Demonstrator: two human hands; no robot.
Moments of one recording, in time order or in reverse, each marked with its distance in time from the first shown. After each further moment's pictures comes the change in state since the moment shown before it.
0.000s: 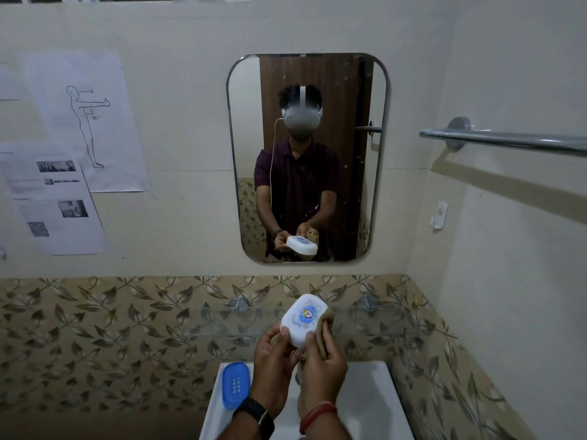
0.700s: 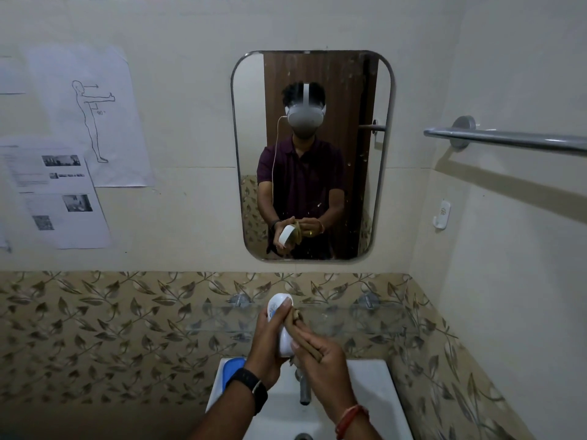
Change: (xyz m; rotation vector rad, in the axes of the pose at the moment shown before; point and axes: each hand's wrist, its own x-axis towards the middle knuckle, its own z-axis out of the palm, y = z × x) left_hand 0.010 0.035 0.012 0.285 -0.046 -0.100; right_hand -0.005 -0.049 -0.027 -0.397 -0.743 -0.182
